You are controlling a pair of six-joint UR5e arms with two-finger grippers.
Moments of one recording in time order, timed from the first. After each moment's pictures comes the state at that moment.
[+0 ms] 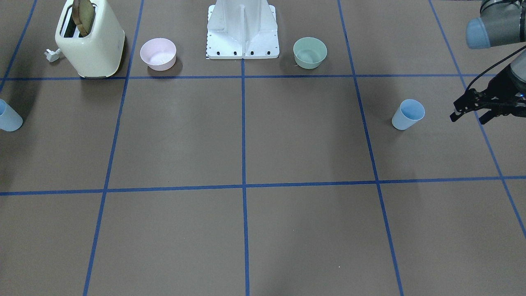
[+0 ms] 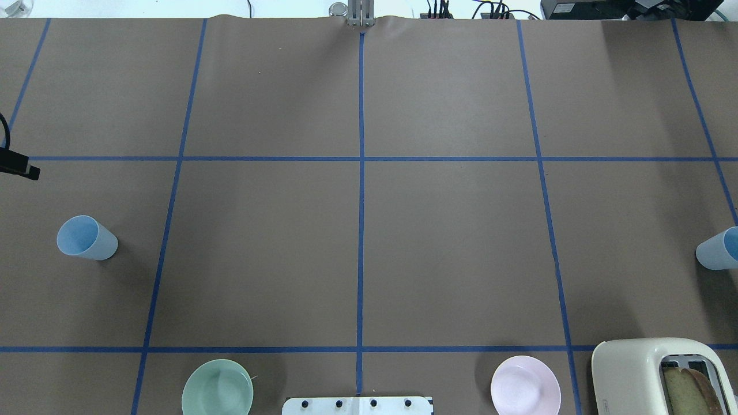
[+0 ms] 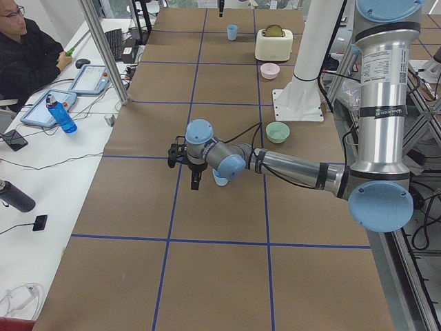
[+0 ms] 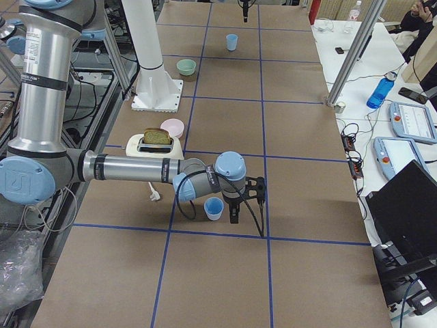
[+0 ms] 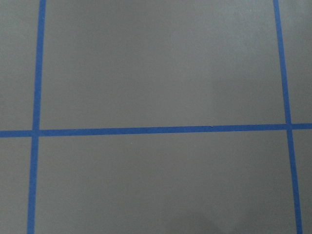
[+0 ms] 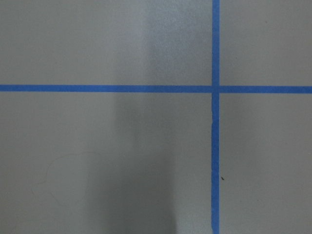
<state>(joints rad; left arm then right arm) -1.15 -1.51 -1.79 -2.05 -2.31 -0.67 1.41 -1.75 1.70 -1.19 2.38 0.33</state>
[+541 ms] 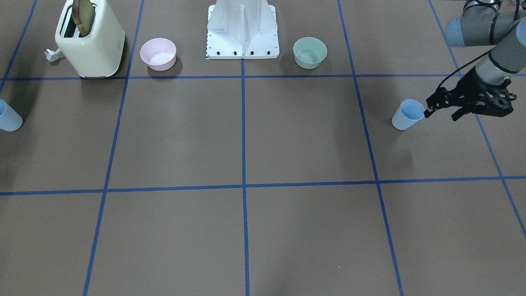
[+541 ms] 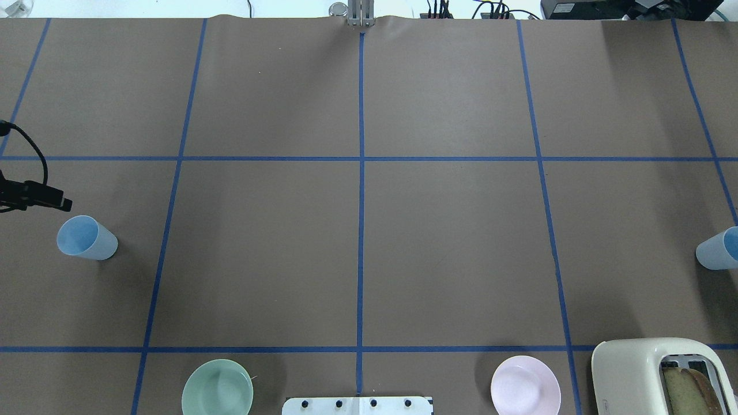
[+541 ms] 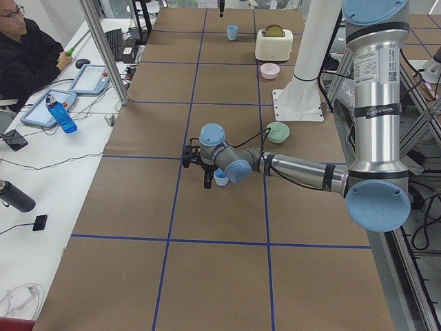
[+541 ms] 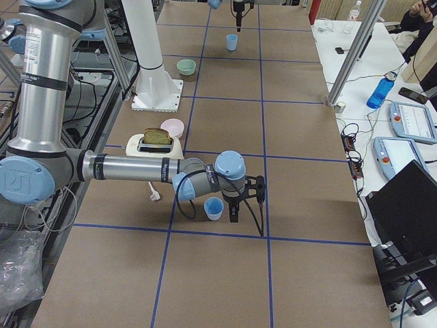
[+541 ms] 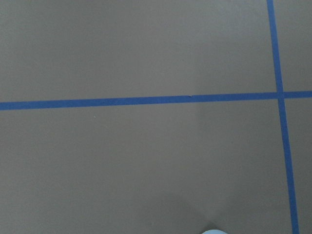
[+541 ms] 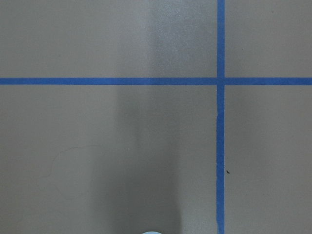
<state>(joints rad) -1.00 -1.47 -1.79 -2.16 -2.23 -0.79 1.41 -1.75 1.70 -1.19 2.38 0.33</state>
